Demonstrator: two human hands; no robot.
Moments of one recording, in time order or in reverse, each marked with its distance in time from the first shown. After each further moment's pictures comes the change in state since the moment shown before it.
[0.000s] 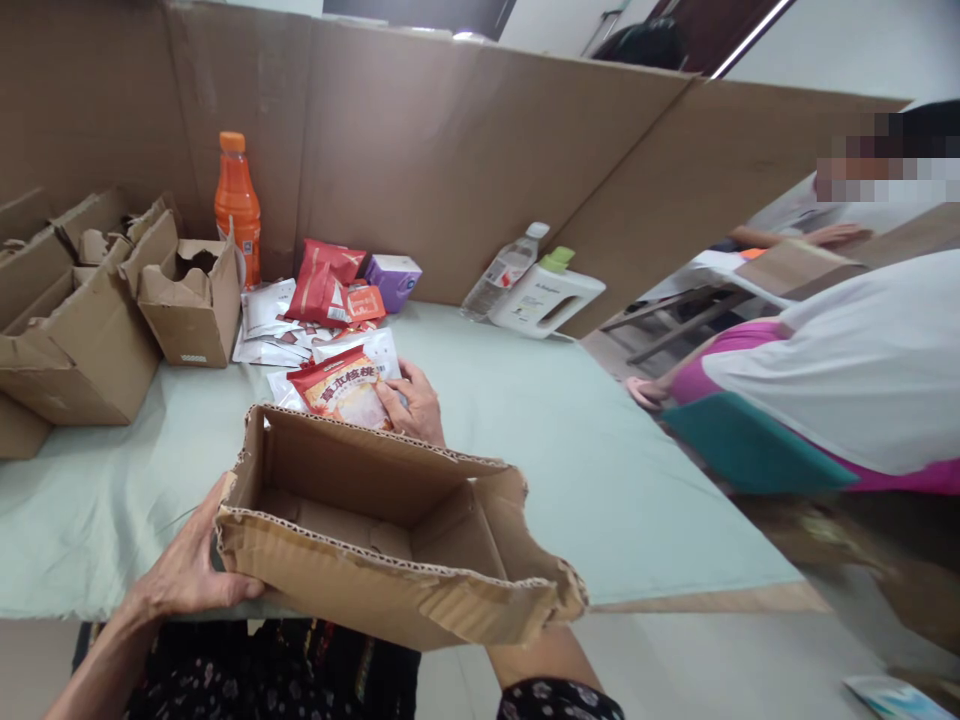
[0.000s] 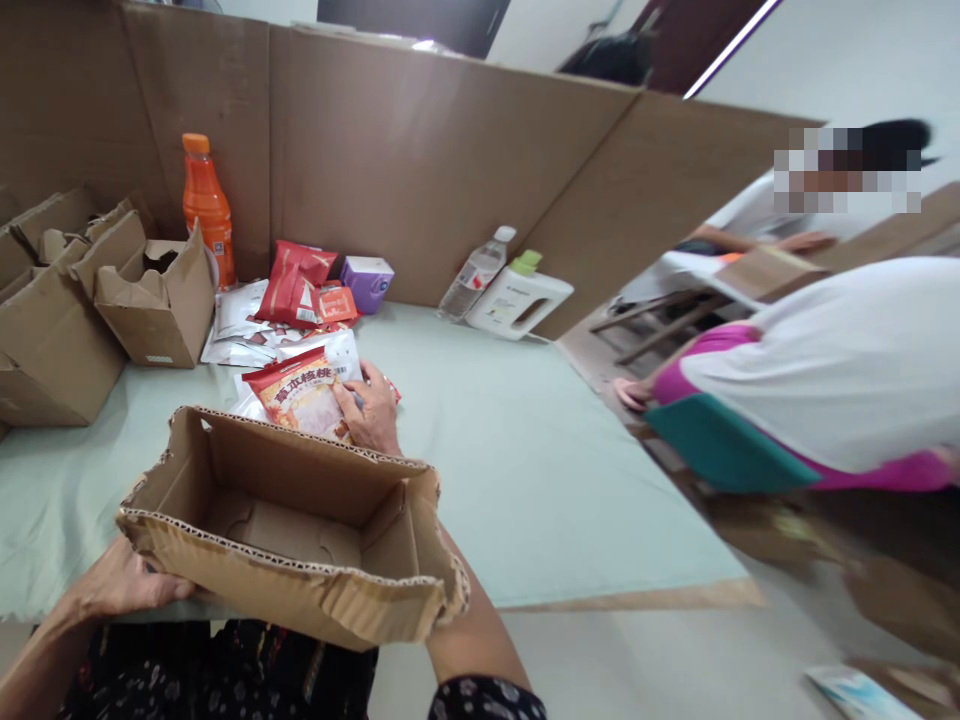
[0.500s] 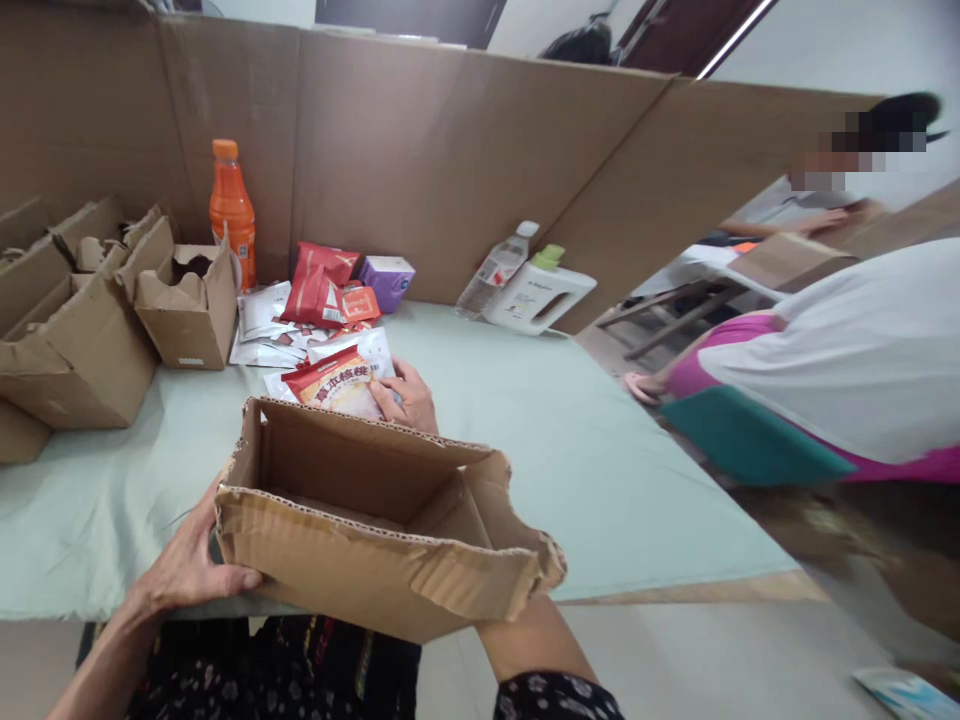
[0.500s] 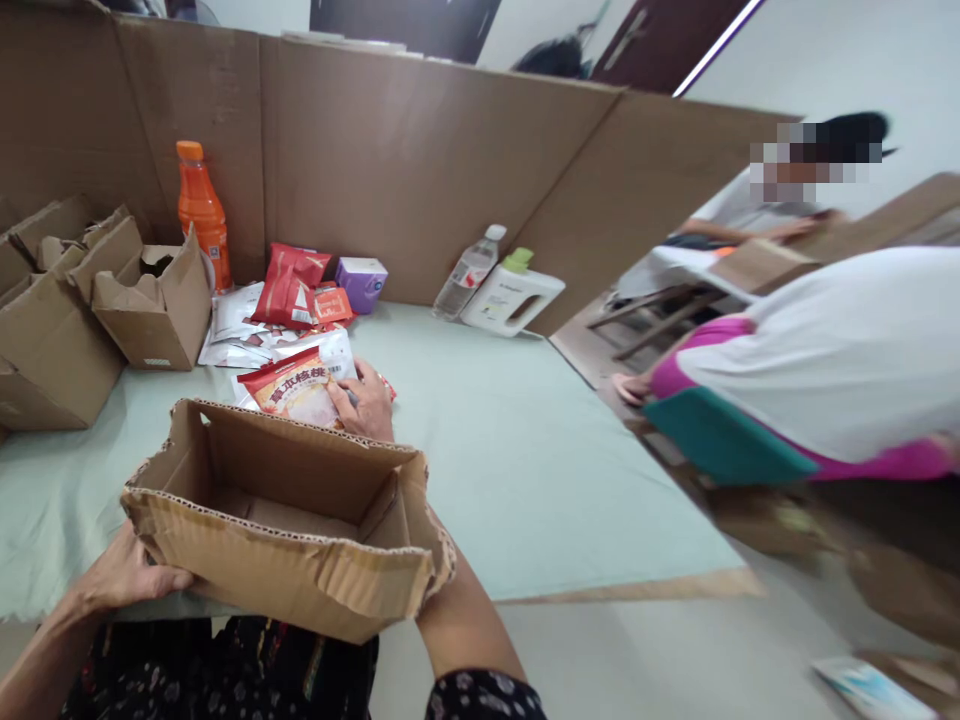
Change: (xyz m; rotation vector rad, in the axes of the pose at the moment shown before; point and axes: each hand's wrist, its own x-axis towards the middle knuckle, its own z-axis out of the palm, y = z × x) left_hand -0.003 -0.012 0.003 -0.161 0.037 -0.077; right_hand 0.003 0.006 0.003 -0.078 -0.002 -0.072
